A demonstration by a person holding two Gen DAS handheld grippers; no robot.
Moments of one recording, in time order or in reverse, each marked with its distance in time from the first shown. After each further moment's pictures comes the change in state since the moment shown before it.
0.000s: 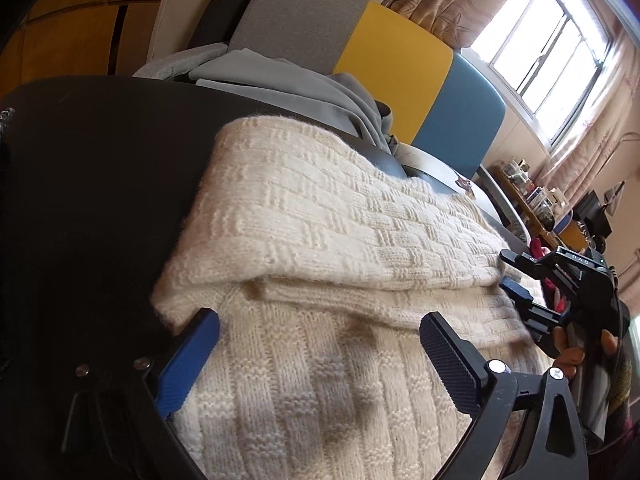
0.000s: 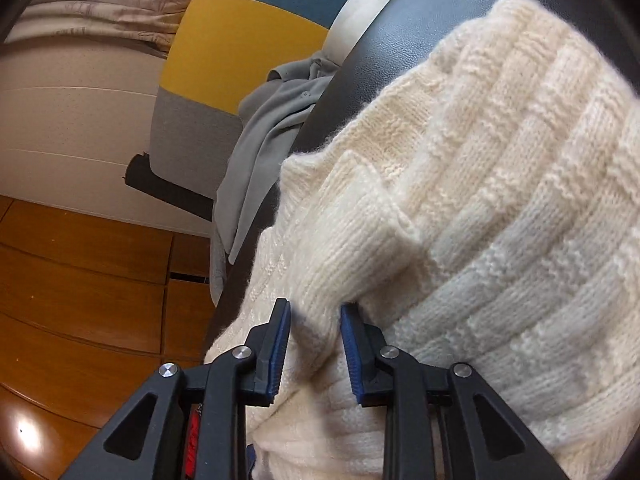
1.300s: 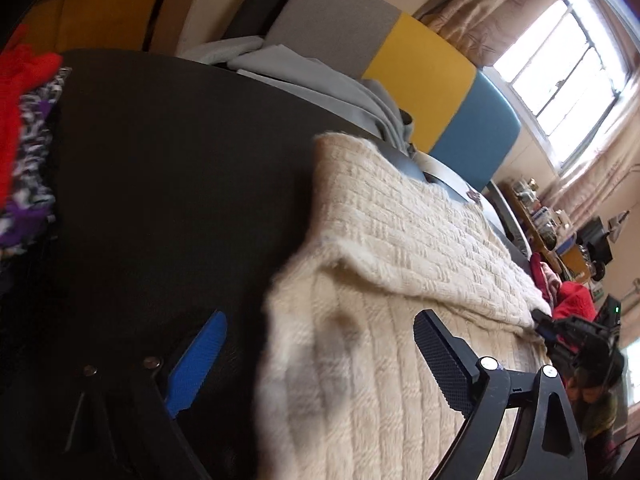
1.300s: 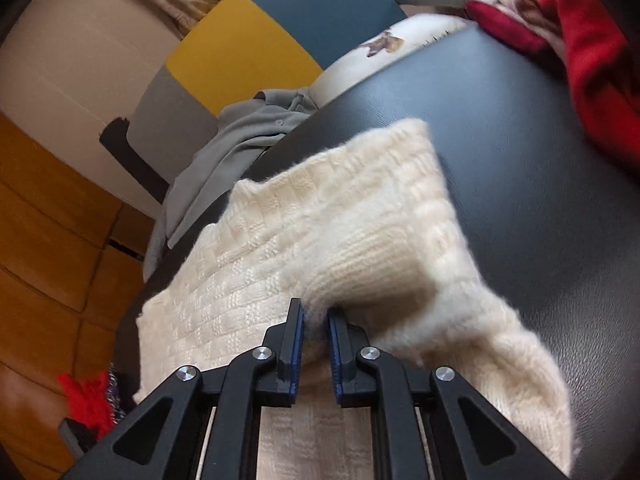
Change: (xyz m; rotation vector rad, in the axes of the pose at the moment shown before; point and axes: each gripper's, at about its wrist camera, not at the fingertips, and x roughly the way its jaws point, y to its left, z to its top) left arm -0.051 0.034 -0.016 -0.106 -0.007 0.017; right arm -0.096 -0.006 -0.017 -0.272 -0.097 -0.251
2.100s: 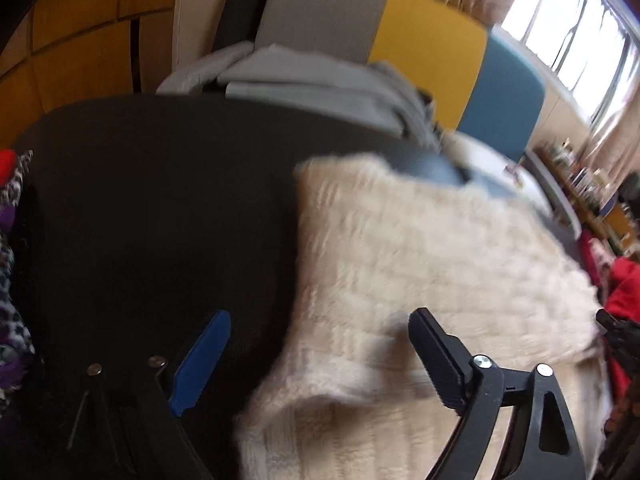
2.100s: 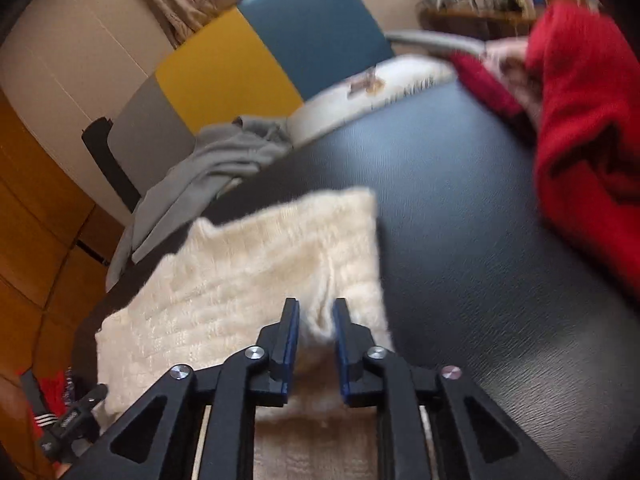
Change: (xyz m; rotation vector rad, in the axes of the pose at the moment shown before) left arm 0.053 -0.046 0.054 0.172 -0.003 0.149; right arm -0.040 -0.002 0.024 -0.150 -0.142 -0.180
